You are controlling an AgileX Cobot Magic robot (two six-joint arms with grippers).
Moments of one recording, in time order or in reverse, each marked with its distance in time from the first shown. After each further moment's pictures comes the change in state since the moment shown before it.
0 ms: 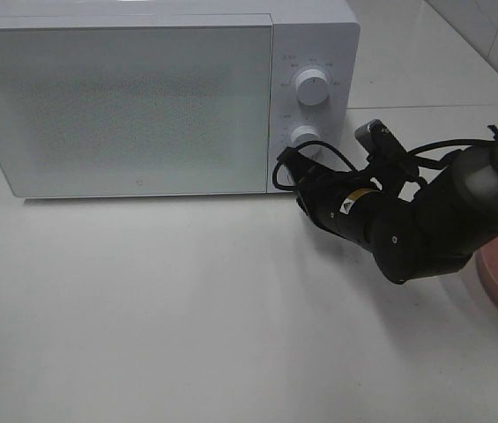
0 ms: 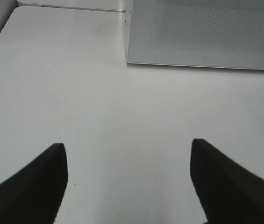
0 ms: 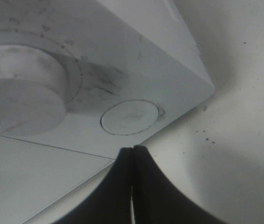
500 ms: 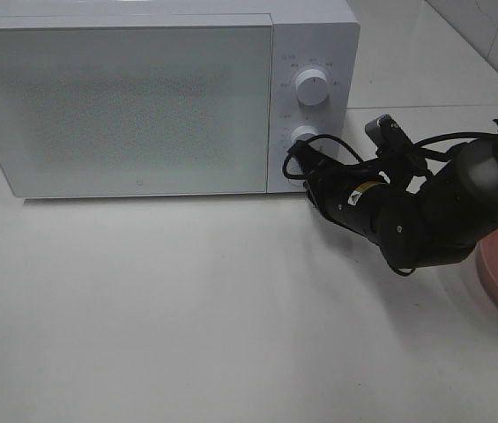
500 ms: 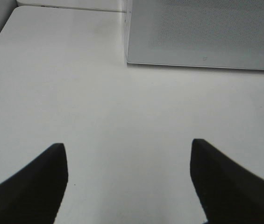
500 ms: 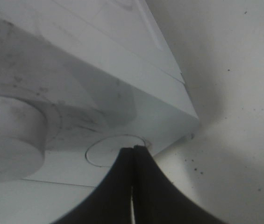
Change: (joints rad) left arm 0.000 0.000 0.000 0.000 0.000 0.000; right arm -0.045 0.020 -0.035 -0.013 0.011 0.000
